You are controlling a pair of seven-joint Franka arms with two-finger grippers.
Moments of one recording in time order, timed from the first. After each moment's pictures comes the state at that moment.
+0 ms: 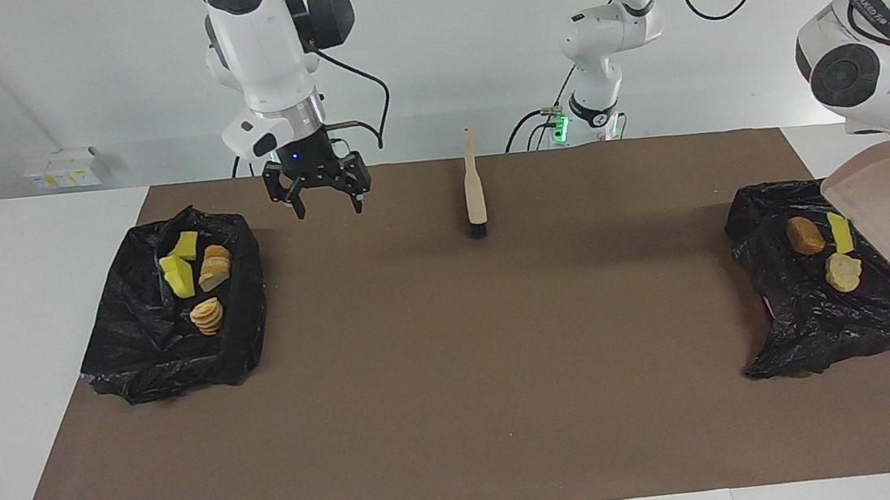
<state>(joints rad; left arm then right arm) 0.10 0.13 -0.04 -1.67 1.22 1.71 1.29 0.05 -0.06 0.22 -1.77 0.04 1.83 0.36</state>
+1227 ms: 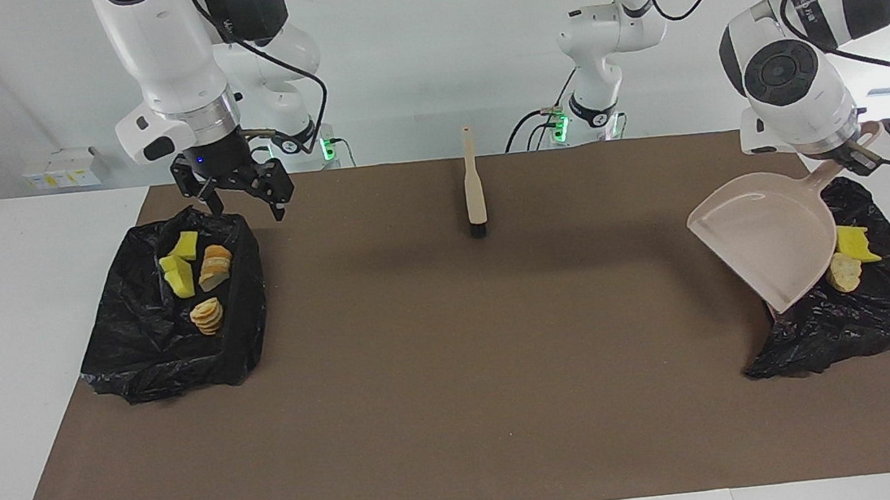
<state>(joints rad) -0.12 0.11 -0.05 -1.67 0.51 1.48 0.79 -0.07 0.06 0.17 -1.52 -0.05 1.61 0.36</state>
